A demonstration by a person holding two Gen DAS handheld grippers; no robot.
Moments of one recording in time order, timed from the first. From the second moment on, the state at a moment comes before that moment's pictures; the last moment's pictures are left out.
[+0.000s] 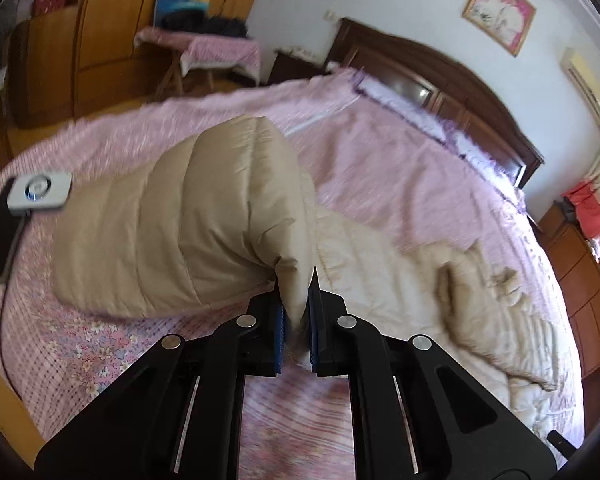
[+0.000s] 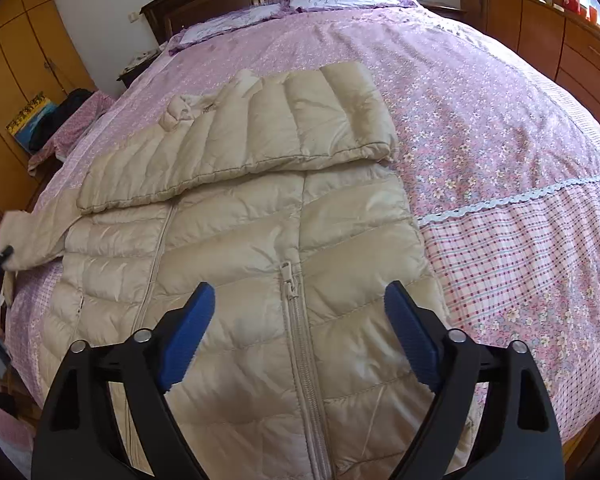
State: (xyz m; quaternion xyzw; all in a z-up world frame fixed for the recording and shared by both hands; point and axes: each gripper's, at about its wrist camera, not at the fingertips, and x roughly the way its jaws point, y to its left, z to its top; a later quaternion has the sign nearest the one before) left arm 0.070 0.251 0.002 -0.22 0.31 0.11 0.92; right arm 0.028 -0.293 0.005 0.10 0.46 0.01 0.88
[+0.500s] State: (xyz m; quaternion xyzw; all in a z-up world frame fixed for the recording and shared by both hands) left arm 0.072 0.155 0.089 -0.18 0.25 0.00 0.95; right arm 0.016 -0.311 0.011 0.11 0.45 0.00 0.88
